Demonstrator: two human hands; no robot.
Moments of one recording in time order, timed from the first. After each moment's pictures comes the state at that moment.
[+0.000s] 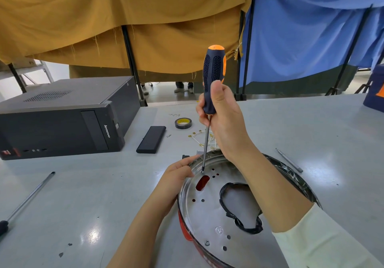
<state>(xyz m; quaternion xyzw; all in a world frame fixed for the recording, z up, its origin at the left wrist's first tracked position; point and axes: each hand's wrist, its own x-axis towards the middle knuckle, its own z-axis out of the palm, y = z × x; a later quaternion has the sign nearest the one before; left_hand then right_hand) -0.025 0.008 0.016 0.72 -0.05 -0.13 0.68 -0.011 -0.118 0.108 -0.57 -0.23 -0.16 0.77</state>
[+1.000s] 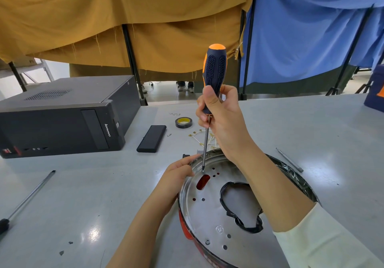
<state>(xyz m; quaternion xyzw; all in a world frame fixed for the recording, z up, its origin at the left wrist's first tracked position) -0.023 0.008 0.013 0.72 -0.03 -0.13 0.68 -0.013 -0.118 0.106 -0.56 -0.24 -0.14 0.78</state>
